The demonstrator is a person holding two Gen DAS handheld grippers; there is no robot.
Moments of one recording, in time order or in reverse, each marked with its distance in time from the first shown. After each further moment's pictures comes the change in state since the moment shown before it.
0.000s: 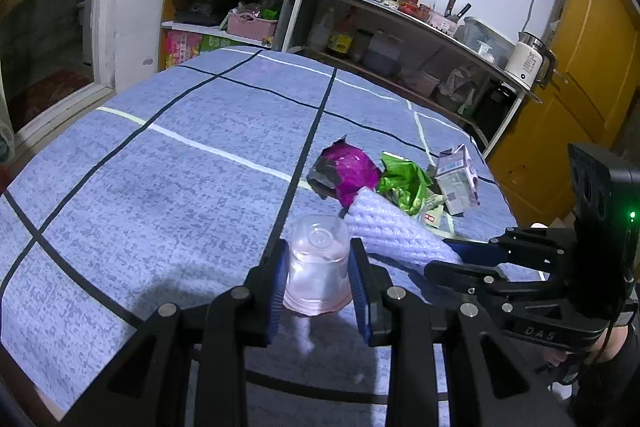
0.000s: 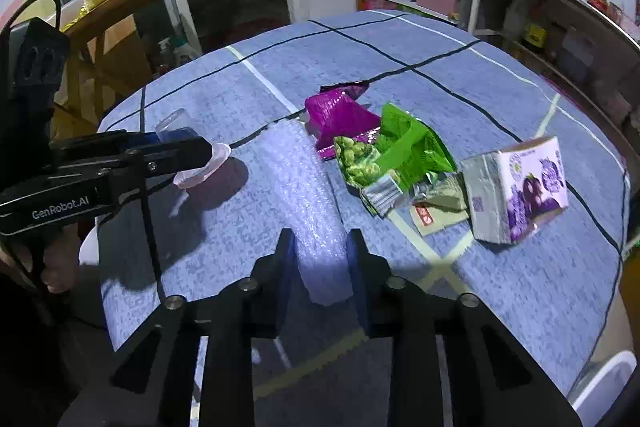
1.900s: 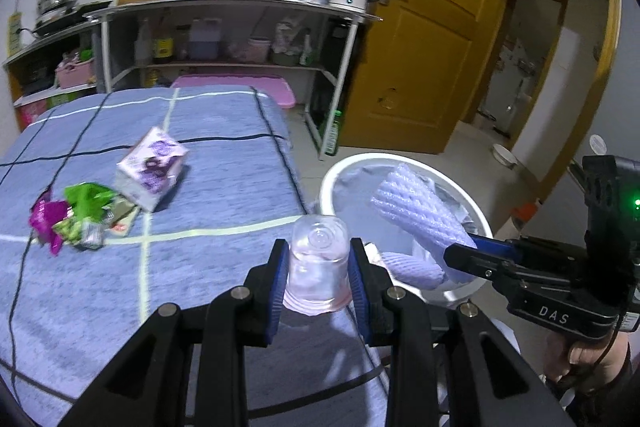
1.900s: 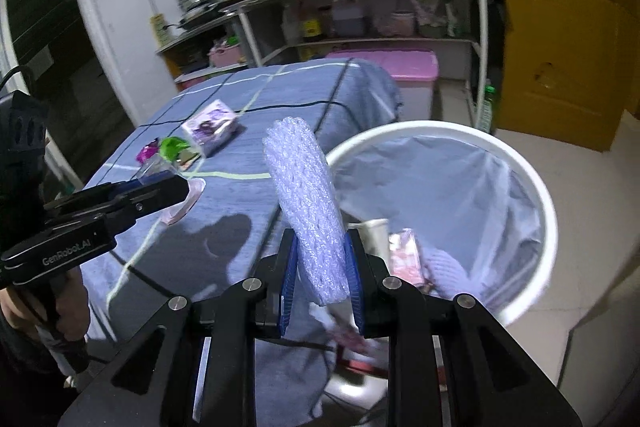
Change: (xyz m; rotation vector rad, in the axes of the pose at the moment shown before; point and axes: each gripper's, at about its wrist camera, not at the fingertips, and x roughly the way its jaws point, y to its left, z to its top) left arm 0.002 -0.248 -0.032 0.403 0.090 -0.334; right arm -0.202 -0.079 -0.188 0.610 -0.235 -0.363
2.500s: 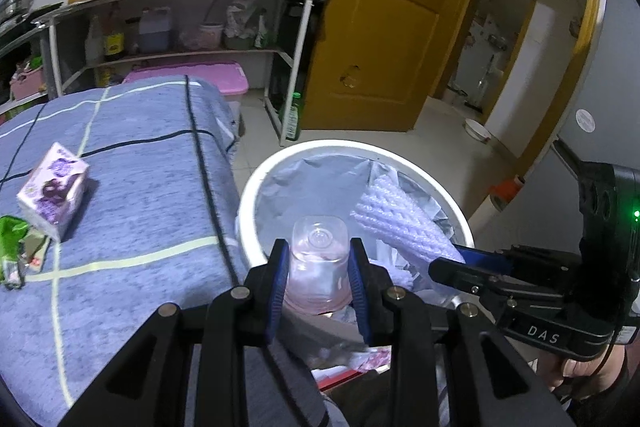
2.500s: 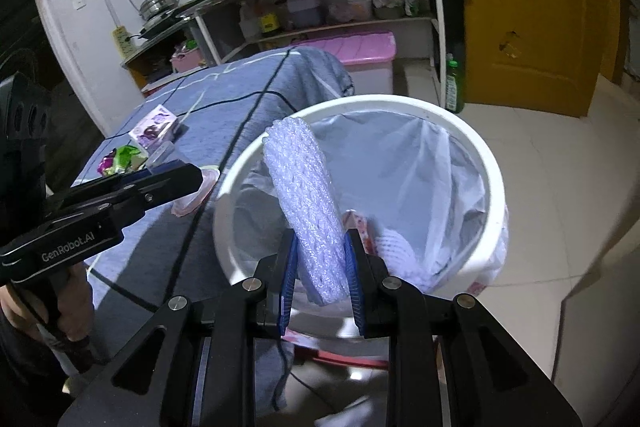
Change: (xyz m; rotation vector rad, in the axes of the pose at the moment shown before) left arm 0.059 -0.048 0.015 0.071 0.073 -0.106; right arm 0.004 -0.055 -0.010 0.102 0.033 -0.070
